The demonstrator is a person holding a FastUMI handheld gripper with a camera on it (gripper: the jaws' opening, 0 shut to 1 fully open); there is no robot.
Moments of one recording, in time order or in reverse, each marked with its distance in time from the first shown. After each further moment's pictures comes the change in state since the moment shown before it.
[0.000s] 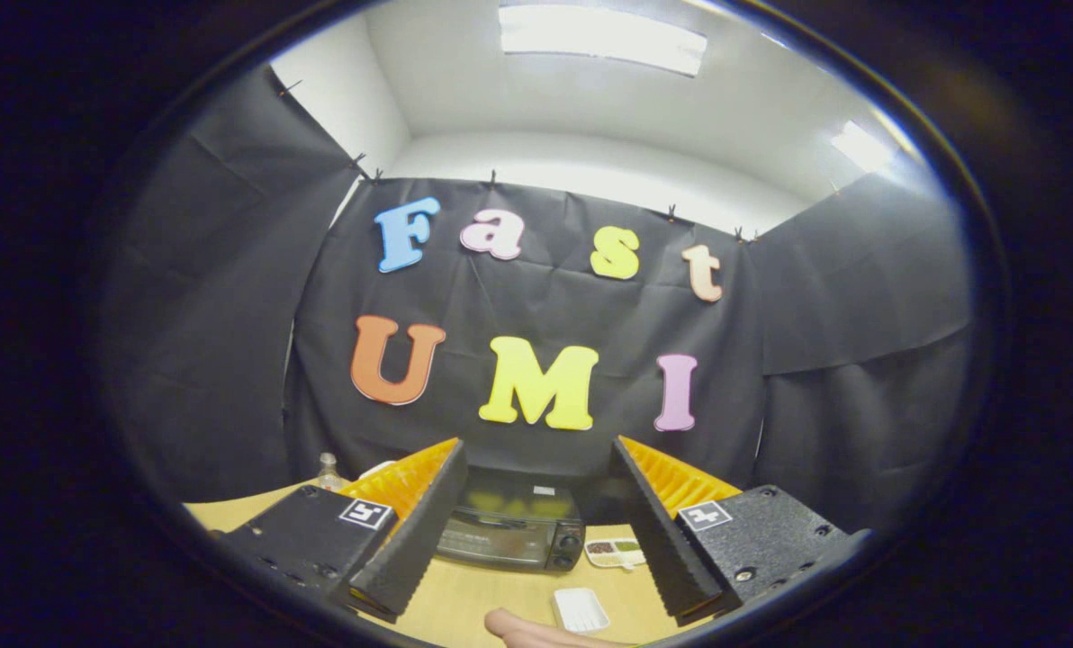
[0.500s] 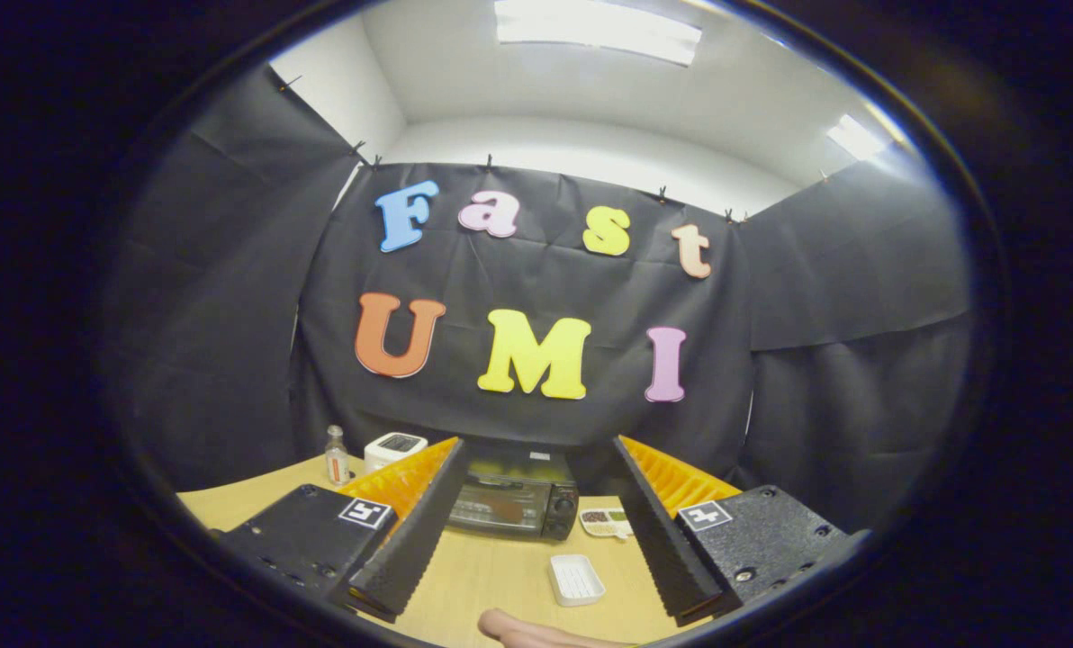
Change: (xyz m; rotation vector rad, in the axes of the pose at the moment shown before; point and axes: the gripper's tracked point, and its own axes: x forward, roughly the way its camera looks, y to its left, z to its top) arm -0.041 -0.011 -0.030 0.053 0.075 -0.015
